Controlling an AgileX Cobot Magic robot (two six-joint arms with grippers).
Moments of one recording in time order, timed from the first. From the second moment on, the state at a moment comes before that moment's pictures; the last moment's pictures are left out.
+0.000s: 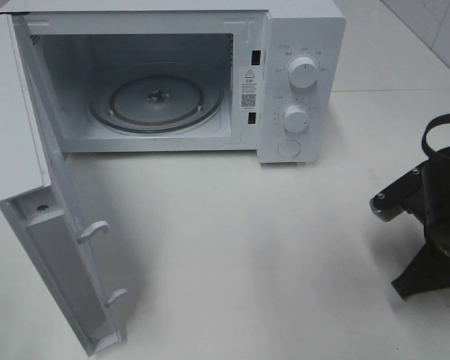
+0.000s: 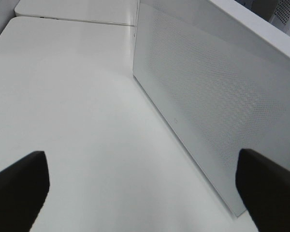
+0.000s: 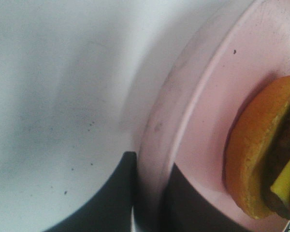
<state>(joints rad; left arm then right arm) 0.03 0.00 -0.52 -0.14 1.07 0.03 0.54 1.71 -0.55 -0.99 0.72 1.01</state>
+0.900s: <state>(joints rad) 0.03 0.00 -0.52 -0.14 1.07 0.03 0.54 1.46 -0.56 -0.72 0.72 0.85</state>
